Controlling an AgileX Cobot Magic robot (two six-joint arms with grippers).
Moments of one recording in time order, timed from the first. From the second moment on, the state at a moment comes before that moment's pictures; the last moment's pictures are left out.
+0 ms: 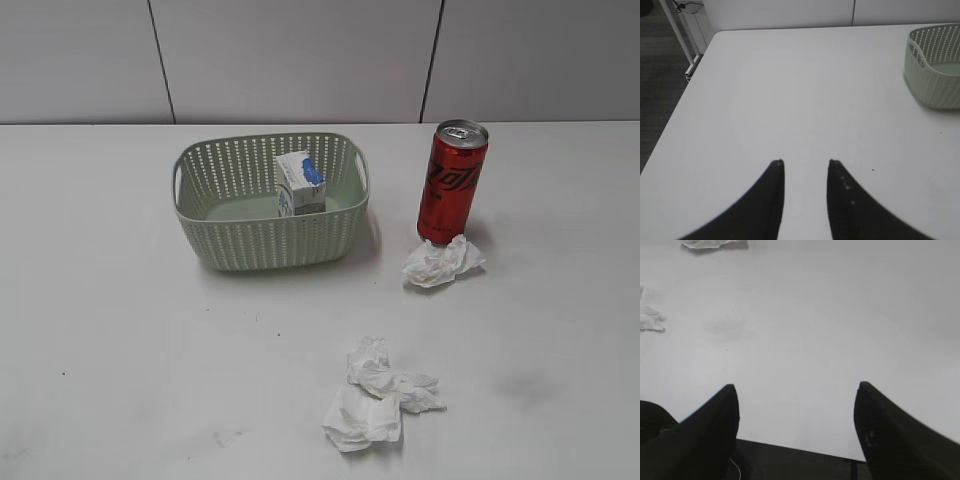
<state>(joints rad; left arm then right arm) -0.04 0.00 -0.50 -0.03 1.05 0.10 0.27 0.44 -0.61 -0.12 1.08 -0.05</state>
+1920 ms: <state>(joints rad) -0.04 0.00 -0.50 -0.03 1.05 0.10 -0.01 -0.01 -0.51 0.01 1.05 -0.13</state>
